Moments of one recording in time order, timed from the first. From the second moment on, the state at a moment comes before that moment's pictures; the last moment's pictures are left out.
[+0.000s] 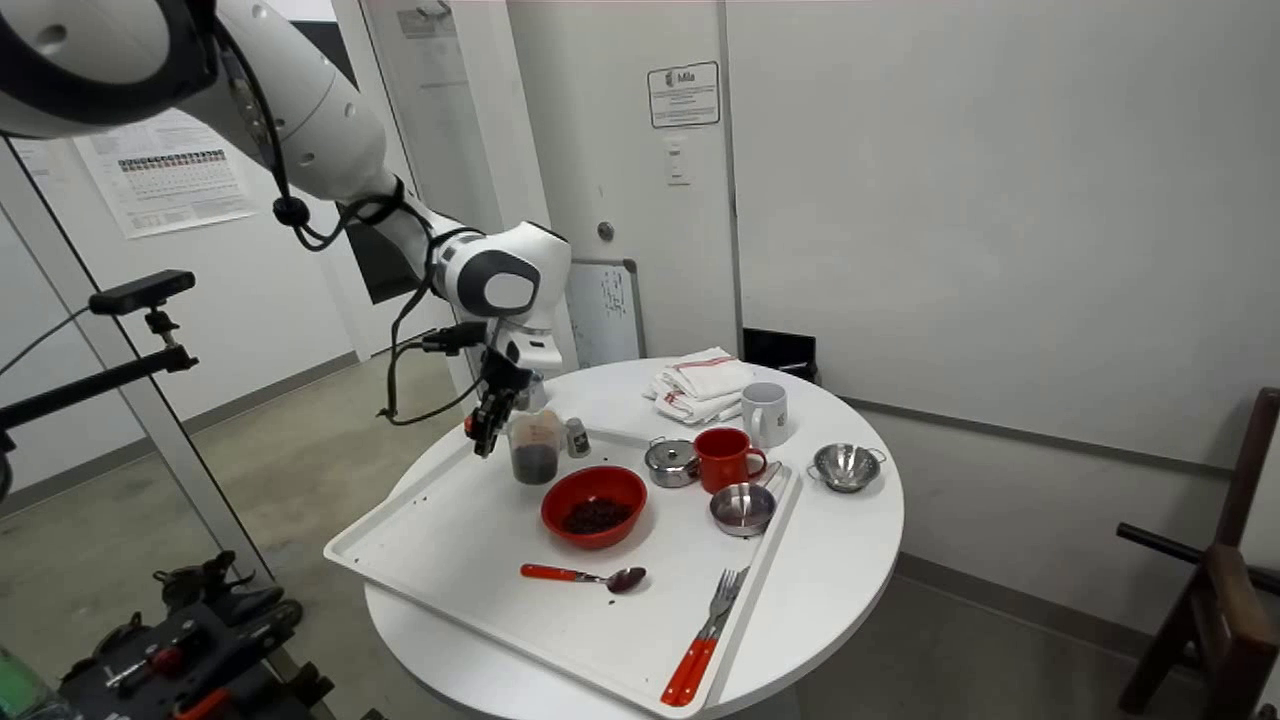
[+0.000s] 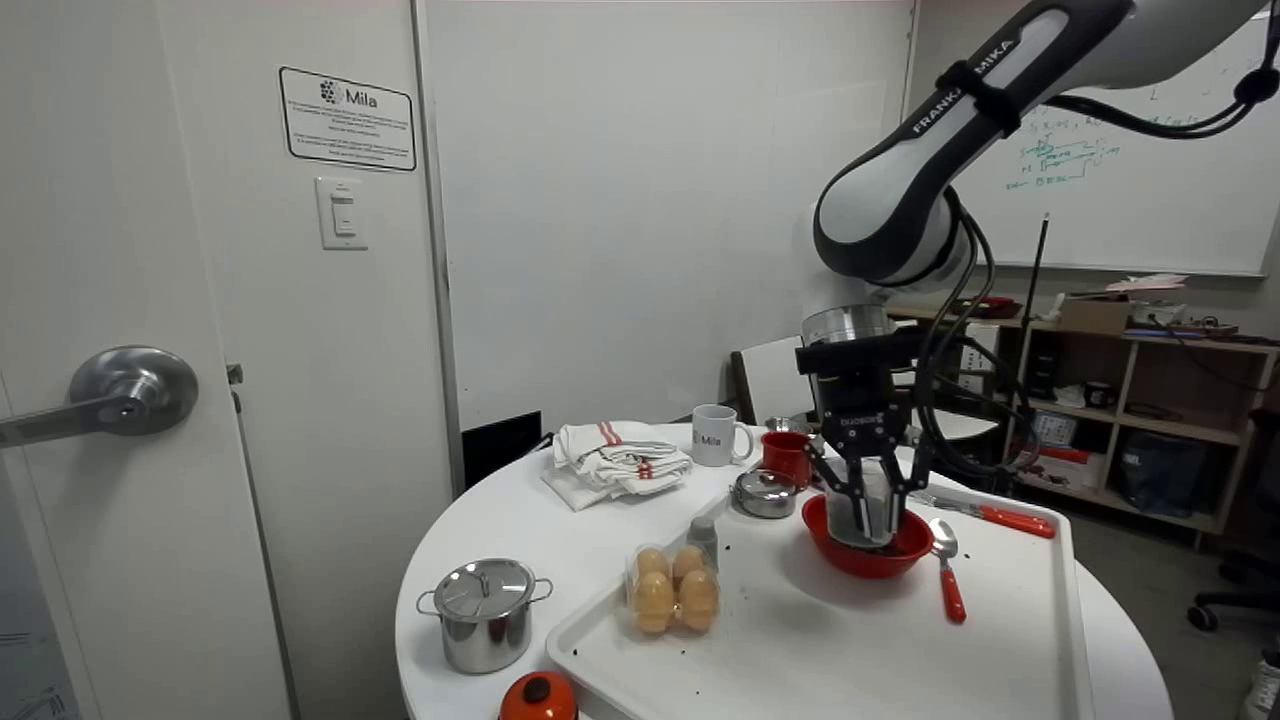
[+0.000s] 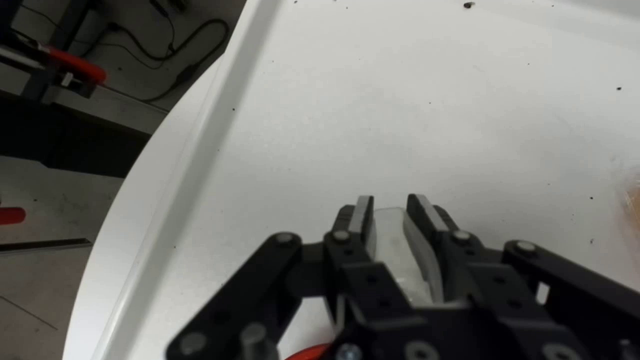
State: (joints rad) arm 0.04 0.65 0.03 -1.80 0.32 2.07 0.98
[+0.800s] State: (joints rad) arm 0.02 0.69 0.03 -1.77 0.40 1.95 0.87
